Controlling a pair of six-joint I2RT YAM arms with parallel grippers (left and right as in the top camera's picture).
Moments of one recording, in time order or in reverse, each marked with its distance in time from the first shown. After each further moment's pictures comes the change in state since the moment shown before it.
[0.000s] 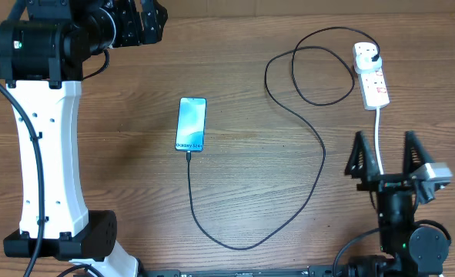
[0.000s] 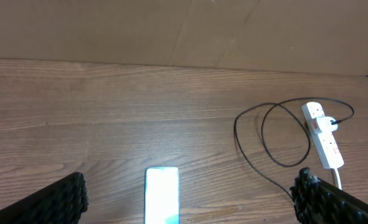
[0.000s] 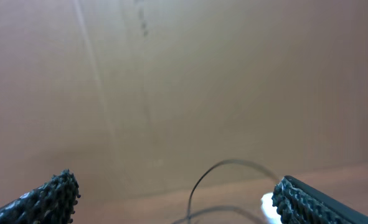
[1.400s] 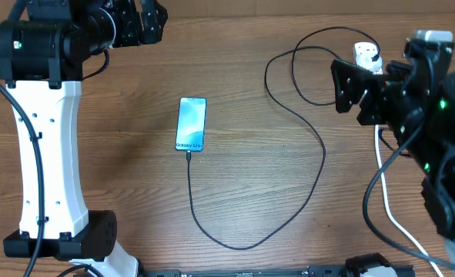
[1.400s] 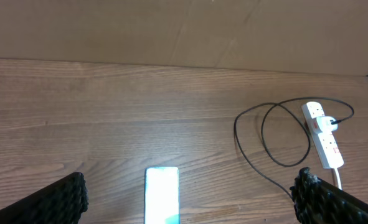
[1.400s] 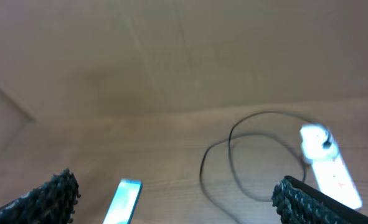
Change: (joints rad) left arm 0.000 0.000 0.000 0.000 0.000 0.000; right arm 0.182 0.826 1.187 -0.946 -0.048 0.025
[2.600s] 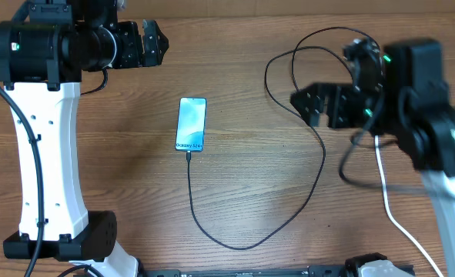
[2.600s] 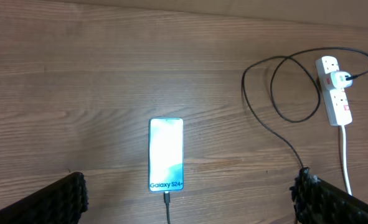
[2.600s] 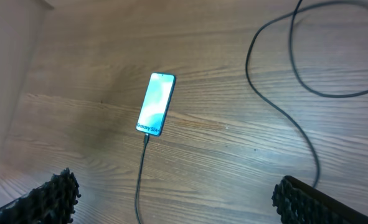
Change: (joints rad) left arm 0.000 -0.002 0.012 -0.204 0.003 0.034; right arm 0.019 0.255 0.188 -0.437 -0.283 -0.020
